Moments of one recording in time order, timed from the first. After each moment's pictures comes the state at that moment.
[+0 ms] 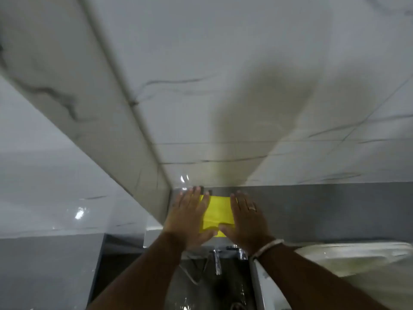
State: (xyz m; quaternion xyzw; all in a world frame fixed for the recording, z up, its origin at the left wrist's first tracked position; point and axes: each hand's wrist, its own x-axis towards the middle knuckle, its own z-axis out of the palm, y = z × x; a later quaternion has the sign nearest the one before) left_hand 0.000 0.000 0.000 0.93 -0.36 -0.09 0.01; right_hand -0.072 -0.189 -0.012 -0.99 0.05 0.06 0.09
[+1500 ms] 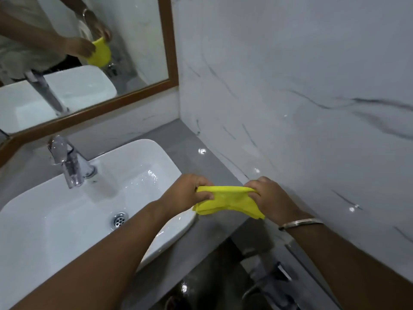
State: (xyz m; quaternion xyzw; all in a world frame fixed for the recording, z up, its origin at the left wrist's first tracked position) left_hand -0.140 0.409 0.122 0.90 0.10 0.00 0.42; right_hand -0.002 0.187 0.126 -0.89 -0.37 0.18 0.18
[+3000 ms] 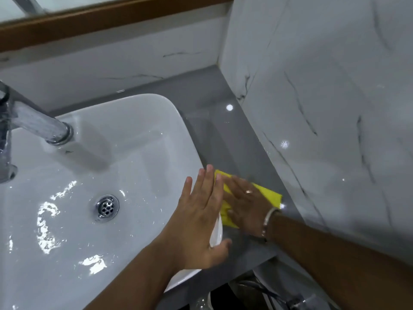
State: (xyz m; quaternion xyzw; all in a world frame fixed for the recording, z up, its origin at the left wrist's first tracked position) left_hand -0.150 0.425 0.019 0.95 0.15 0.00 0.26; right_hand 0.038 0.318 -0.099 -0.69 -0.72 0.11 0.02
